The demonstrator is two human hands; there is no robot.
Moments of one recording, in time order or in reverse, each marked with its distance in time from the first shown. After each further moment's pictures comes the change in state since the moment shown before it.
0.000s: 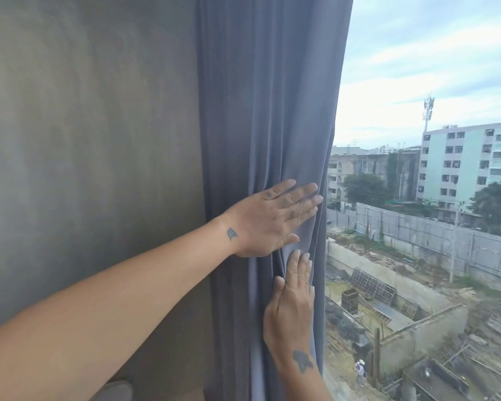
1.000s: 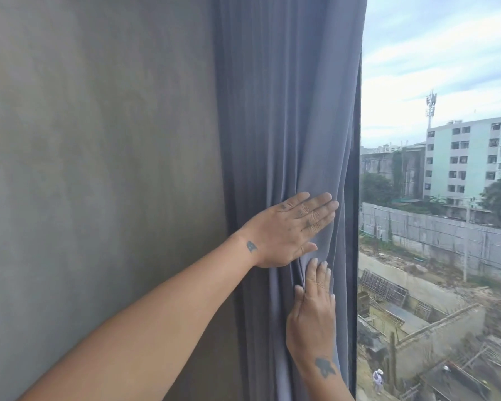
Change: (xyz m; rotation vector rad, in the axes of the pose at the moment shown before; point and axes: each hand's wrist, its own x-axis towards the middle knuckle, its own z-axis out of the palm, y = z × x) left_hand -0.039 -0.057 0.221 -0.062 0.101 -0.050; right_hand 0.108 0.052 0.195 -0.122 0.081 -0.013
